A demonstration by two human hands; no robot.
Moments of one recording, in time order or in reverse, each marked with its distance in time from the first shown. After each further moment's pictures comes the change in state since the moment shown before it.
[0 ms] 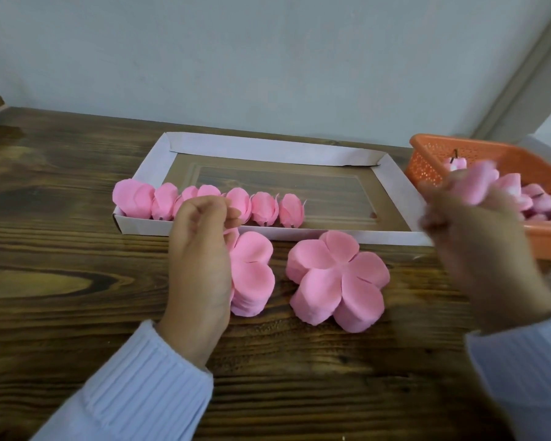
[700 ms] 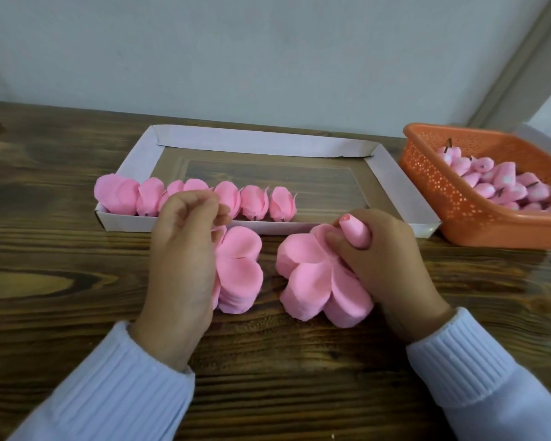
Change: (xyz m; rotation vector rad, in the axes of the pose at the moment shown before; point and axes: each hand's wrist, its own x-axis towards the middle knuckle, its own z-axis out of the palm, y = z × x) left_hand 0.002 -0.001 0.001 -0.002 -0.042 -0.002; right_hand -0.028 0.044 0.037 -0.665 -0.281 -0.344
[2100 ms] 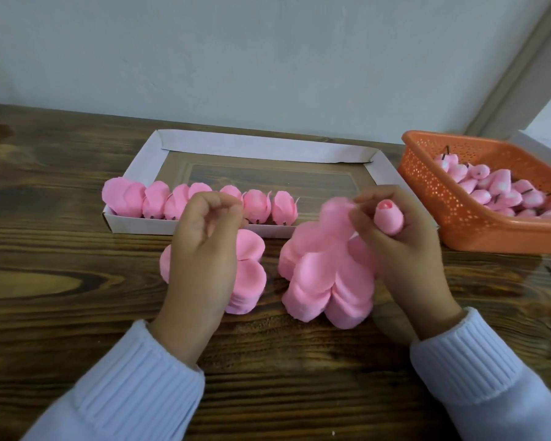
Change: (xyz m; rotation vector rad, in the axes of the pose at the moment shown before) left_hand -0.003 -0.003 -0.003 0.226 -0.146 0.098; right_hand 0.003 -0.020 -0.015 0.498 0.149 0.007
